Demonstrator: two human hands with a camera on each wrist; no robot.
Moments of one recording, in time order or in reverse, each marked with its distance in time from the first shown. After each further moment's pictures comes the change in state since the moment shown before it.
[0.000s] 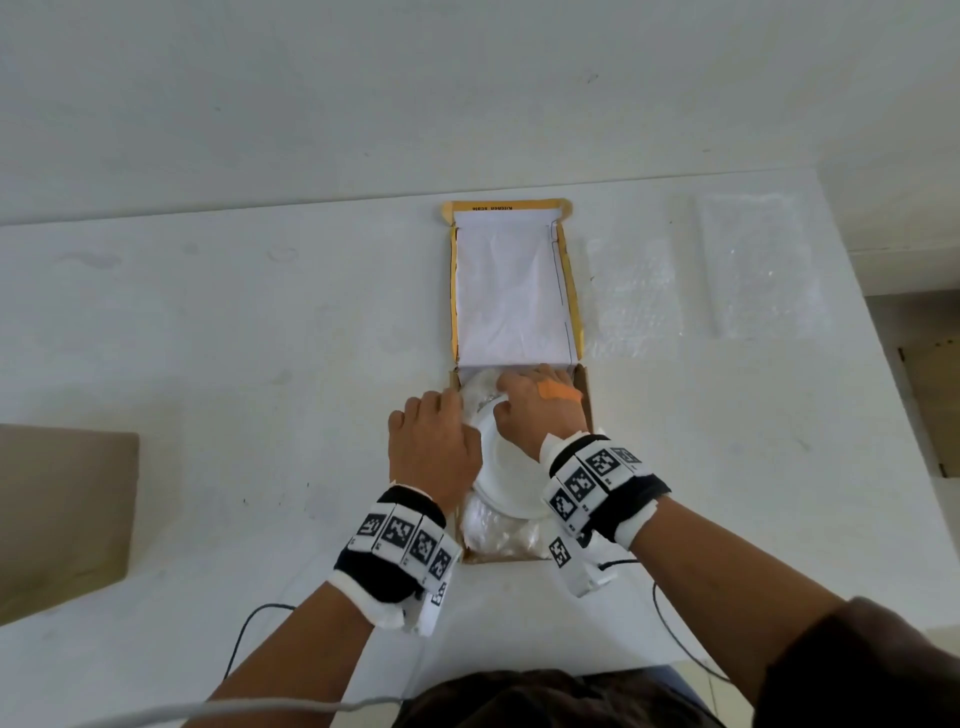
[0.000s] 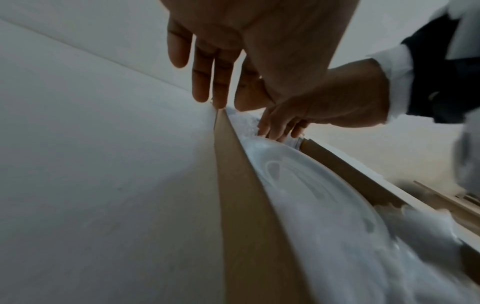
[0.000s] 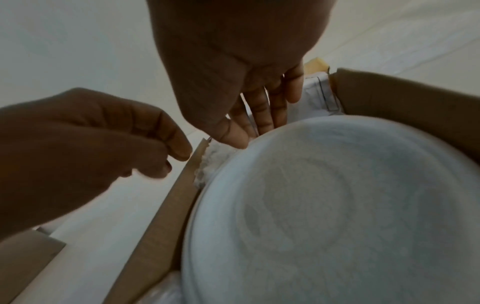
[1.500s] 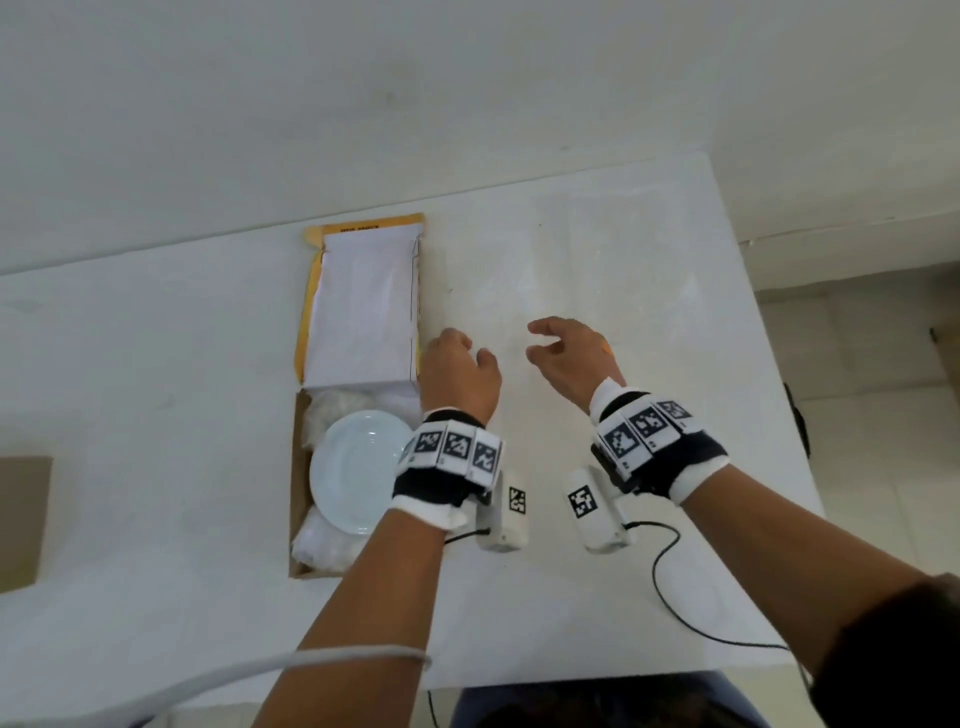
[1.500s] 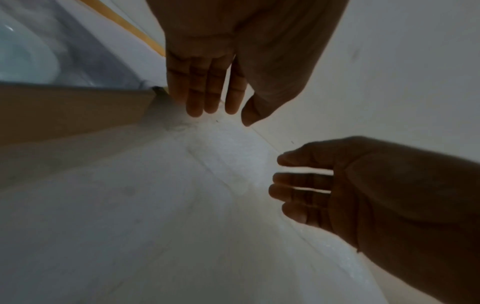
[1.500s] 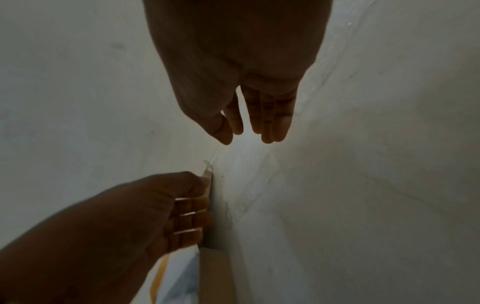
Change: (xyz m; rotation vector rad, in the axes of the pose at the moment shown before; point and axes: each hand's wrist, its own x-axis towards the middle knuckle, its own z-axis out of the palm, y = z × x) left_hand 0.092 0.230 0.030 -0.431 -0.005 -0.436; right_hand 0.001 0.228 -0.075 0.721 0.021 0.222
